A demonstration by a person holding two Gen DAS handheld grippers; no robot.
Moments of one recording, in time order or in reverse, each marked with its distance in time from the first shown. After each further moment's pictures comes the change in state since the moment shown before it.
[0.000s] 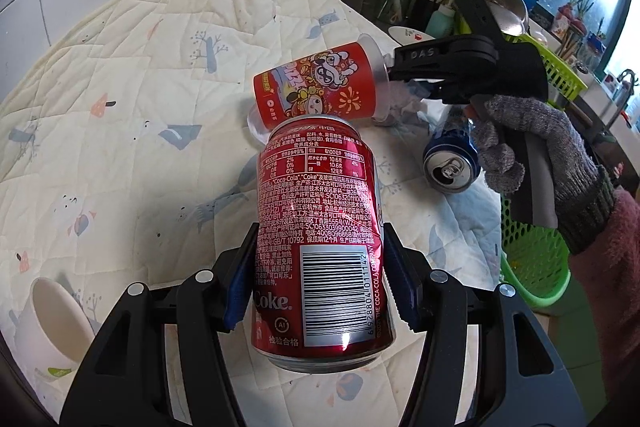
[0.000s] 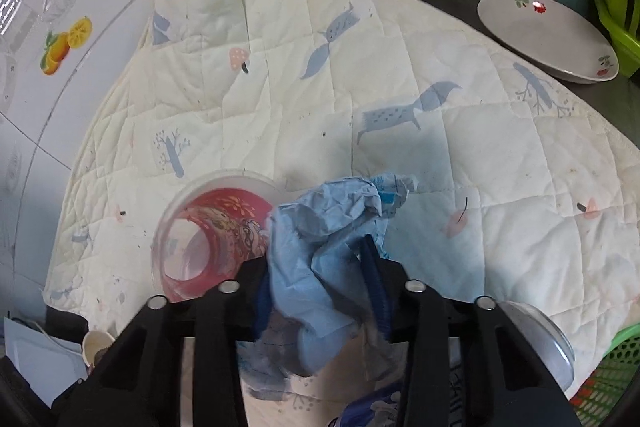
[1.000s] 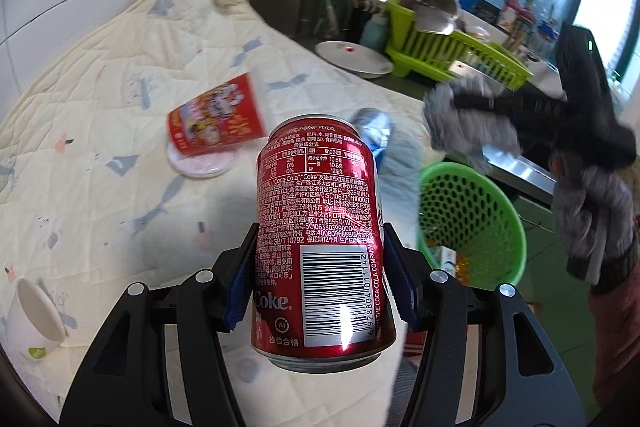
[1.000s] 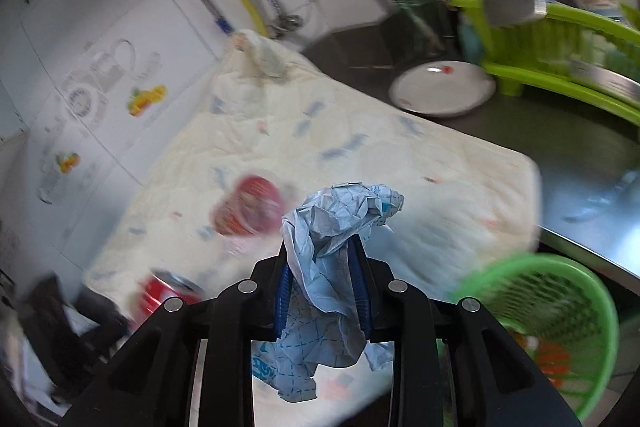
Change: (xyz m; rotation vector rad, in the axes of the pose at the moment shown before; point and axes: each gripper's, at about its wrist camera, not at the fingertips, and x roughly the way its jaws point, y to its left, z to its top) left arm -0.034 -0.080 -0.005 0.100 -0.056 -0.118; right arm -0.203 -0.052 -0.100 -0.010 -0.247 -0.015
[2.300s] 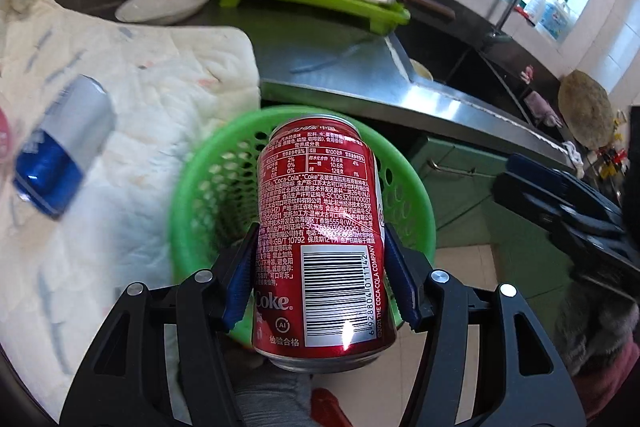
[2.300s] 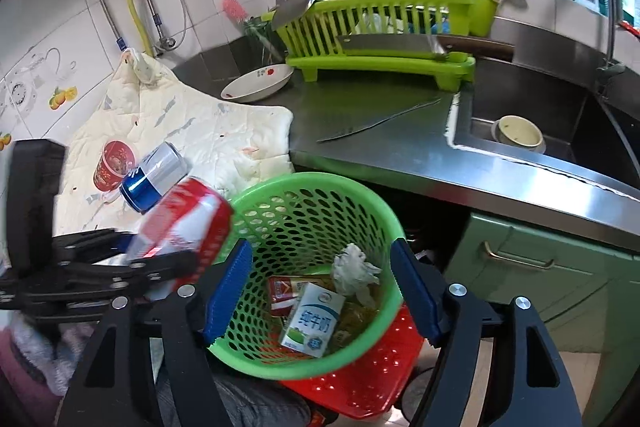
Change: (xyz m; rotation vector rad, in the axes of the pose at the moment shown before) left arm 0.137 -0.224 -0.011 0.176 0.216 -0.231; right arm -0.143 -0.144 -0.132 0.050 -0.120 -0.343
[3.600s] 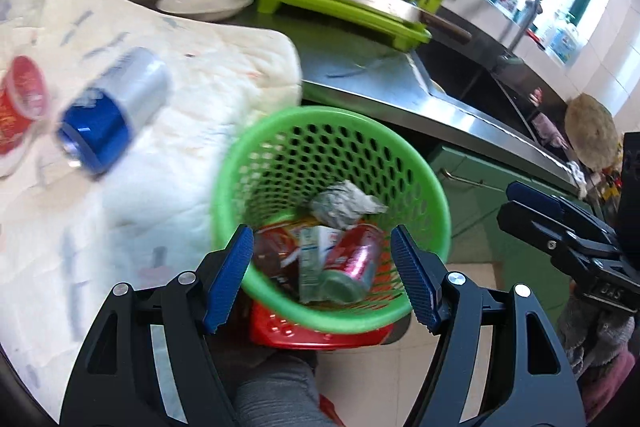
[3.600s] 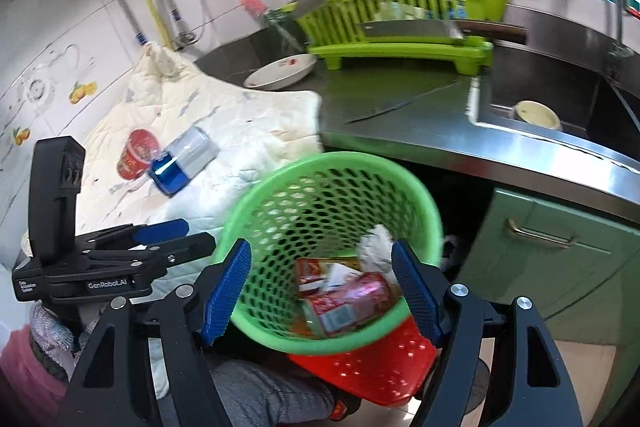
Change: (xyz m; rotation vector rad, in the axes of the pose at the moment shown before) left arm -0.043 0.040 -0.028 -0.066 -0.083 0.043; right arm -0.003 0.024 -0.018 0.004 0.023 0.089
